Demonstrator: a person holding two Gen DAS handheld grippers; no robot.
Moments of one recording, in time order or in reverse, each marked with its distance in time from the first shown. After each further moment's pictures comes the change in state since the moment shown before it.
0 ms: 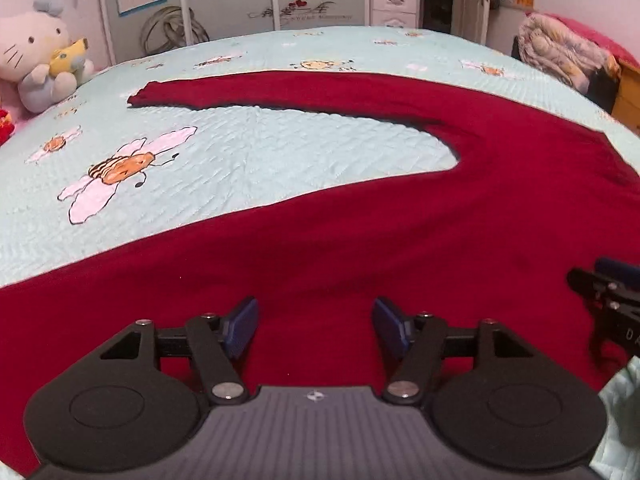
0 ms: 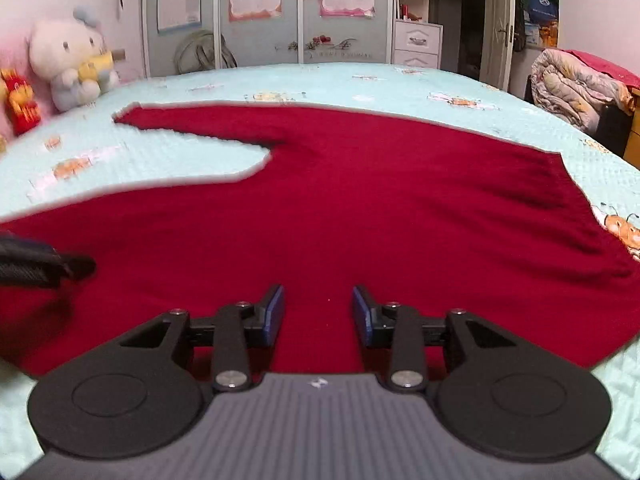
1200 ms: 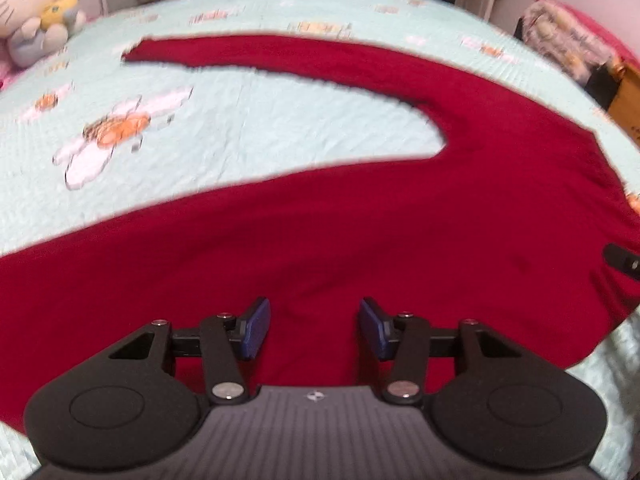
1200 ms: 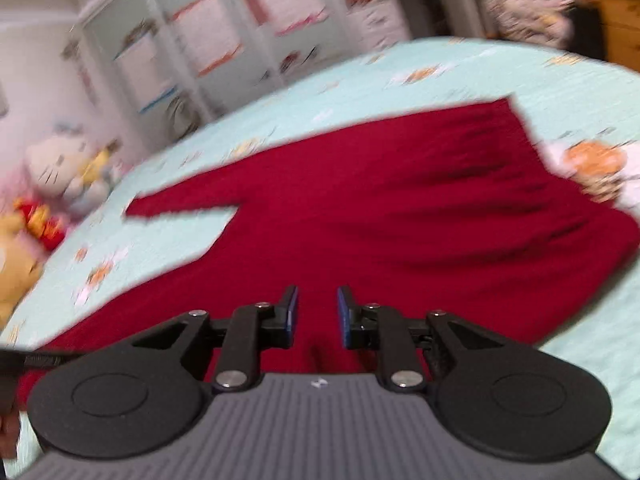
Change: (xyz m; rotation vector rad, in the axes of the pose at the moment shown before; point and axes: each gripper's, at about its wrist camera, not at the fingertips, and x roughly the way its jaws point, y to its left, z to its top) left arm -0.011 0.009 0.009 -0.072 0.169 -0.056; right arm -0.012 -0.109 0.000 0.353 0.043 0.198
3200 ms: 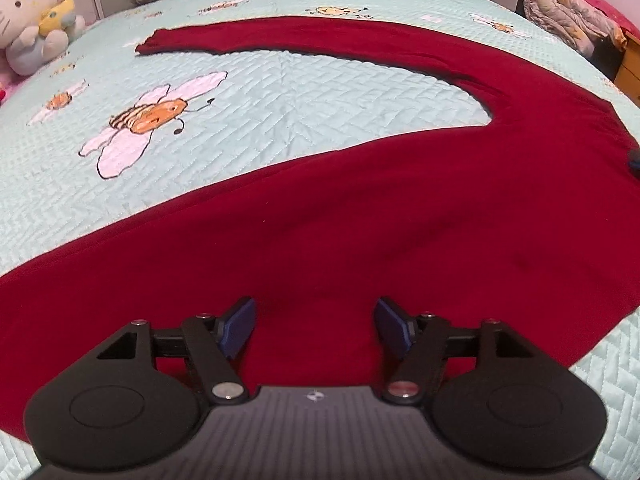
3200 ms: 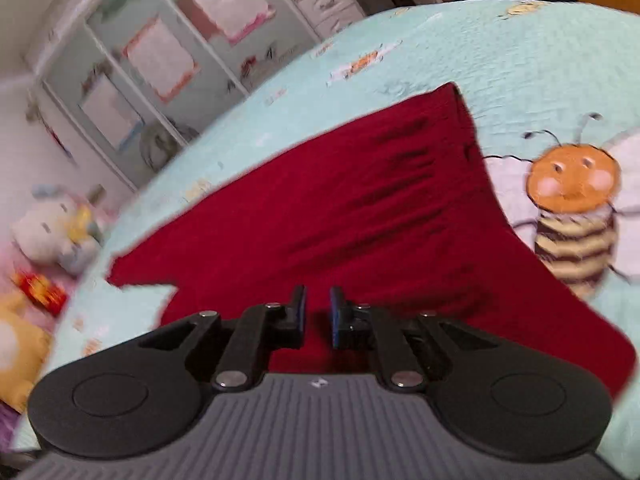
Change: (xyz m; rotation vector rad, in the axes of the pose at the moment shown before) left arm 0.000 0.051 -0.009 0.066 0.027 0.031; right arm 0.073 -0.125 0.082 0.216 -0.002 0.000
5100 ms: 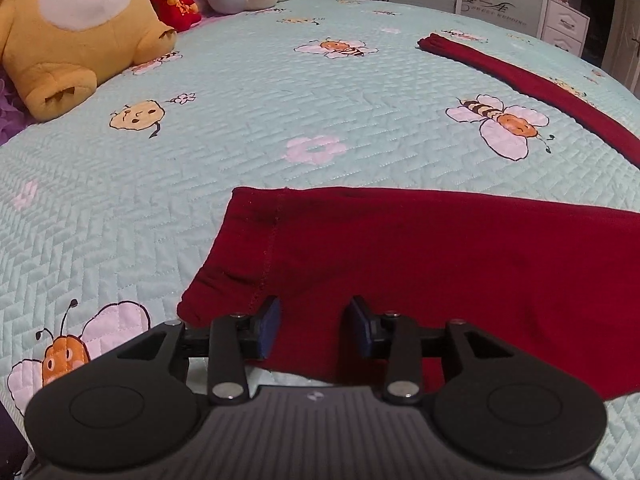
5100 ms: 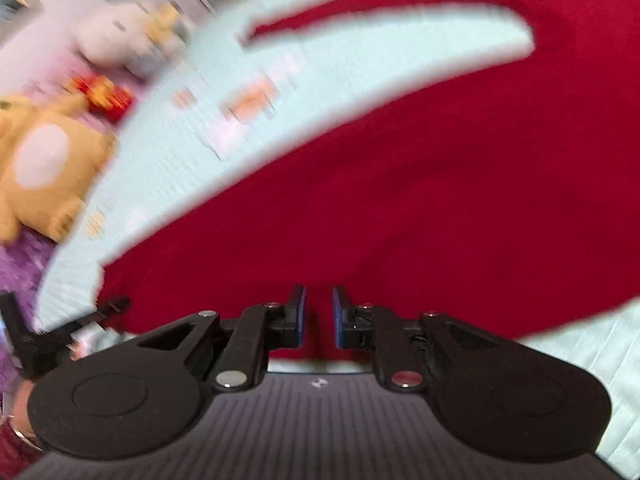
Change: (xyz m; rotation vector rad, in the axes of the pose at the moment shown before) left arm -0.062 0.271 -0.090 -0.341 -0.078 0.268; right arm 0.005 0.332 -0.241 -0.160 0.496 0.125
